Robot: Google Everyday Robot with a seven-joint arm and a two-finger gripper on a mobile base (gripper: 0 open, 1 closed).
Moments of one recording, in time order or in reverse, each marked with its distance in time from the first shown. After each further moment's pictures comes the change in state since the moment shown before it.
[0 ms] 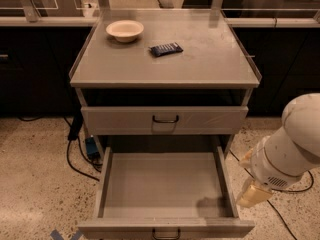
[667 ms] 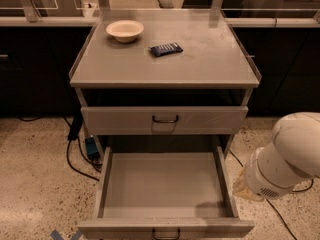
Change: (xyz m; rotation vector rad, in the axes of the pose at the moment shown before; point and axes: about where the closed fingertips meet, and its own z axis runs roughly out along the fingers) arm 0.004 0.011 0.027 0.010 0.012 0.006
